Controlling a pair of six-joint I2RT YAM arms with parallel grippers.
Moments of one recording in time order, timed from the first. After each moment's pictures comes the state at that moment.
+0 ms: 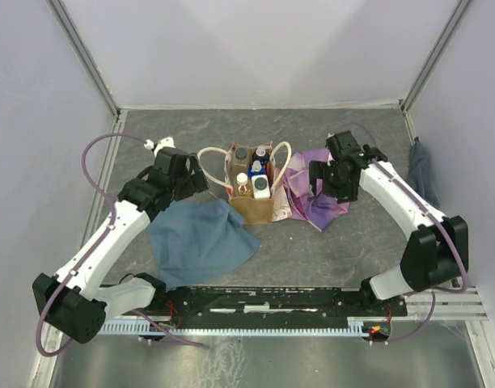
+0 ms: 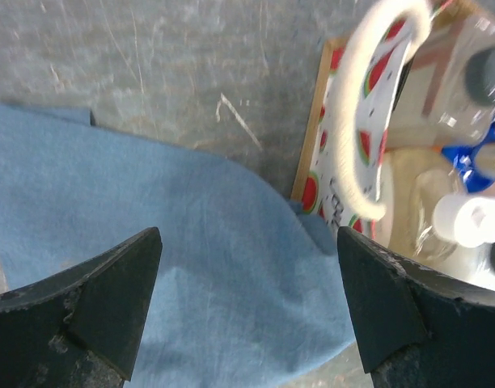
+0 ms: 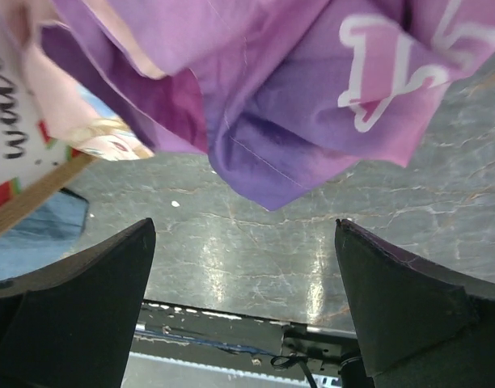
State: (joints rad) left arm -0.45 1.13 1.09 -0.73 -0.31 -0.65; right arm 0.32 1.45 1.24 -0.92 -0.03 0.38
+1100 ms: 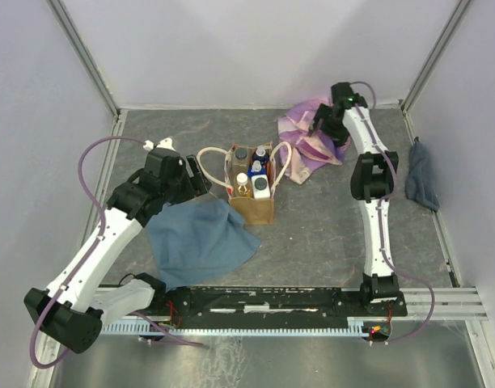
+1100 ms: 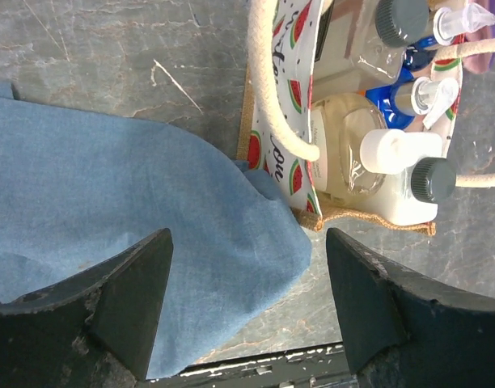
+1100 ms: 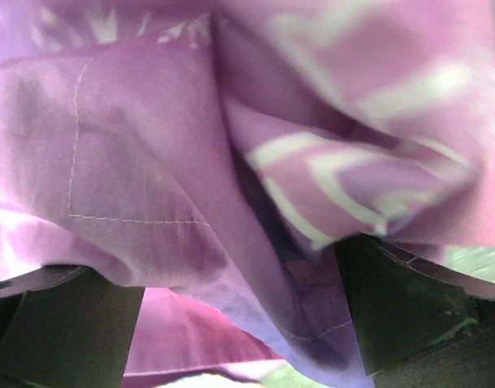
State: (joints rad) left arm -0.45 1.05 1.09 -0.77 -0.12 -0.67; right arm 0.12 2.64 2.54 -1.03 -0.01 0.52
